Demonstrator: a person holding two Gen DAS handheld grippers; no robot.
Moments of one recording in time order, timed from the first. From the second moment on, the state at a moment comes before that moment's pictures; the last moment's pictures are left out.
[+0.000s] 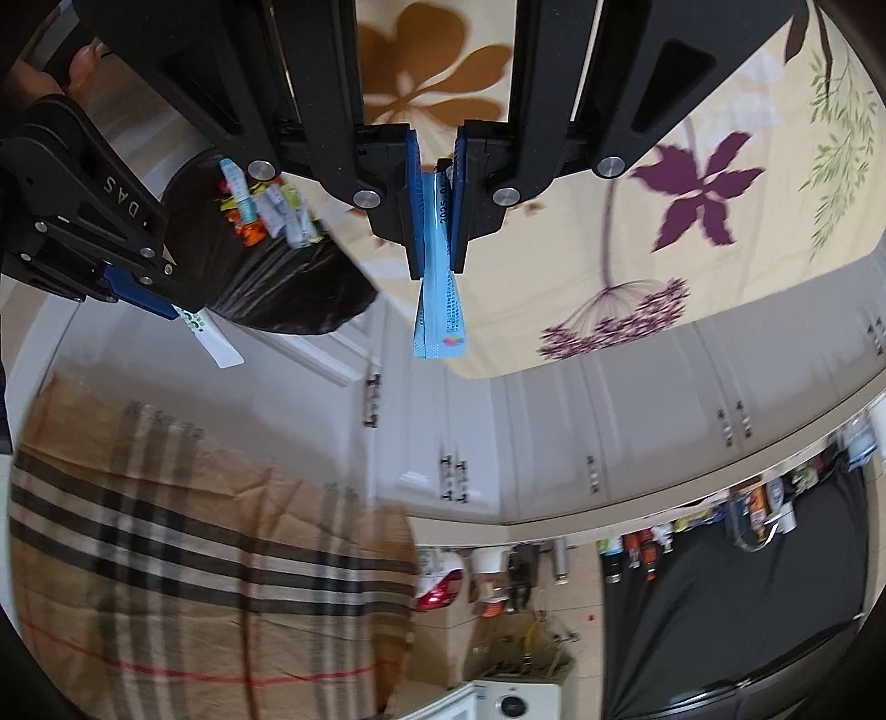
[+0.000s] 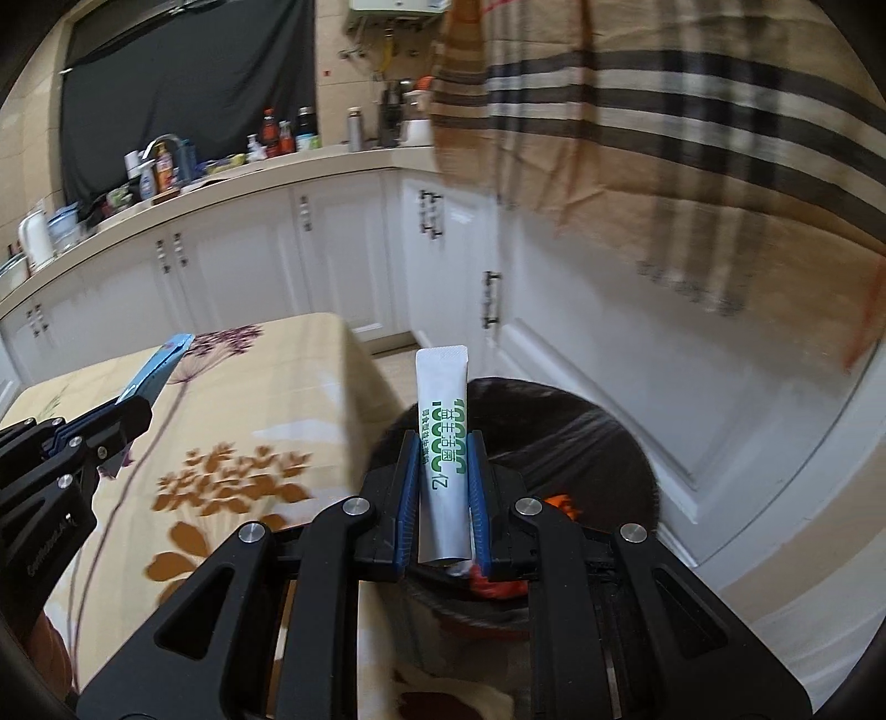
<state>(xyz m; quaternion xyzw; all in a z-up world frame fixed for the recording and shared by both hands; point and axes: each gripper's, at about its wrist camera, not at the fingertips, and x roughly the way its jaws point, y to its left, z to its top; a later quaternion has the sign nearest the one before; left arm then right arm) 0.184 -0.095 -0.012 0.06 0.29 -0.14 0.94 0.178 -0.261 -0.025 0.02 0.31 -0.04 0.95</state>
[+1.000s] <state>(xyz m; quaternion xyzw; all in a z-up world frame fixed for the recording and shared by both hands) 0.242 -0.200 -0.046 0.09 0.31 -0.18 0.93 0.221 -0.341 -0.061 0.05 0.31 -0.10 0.94</state>
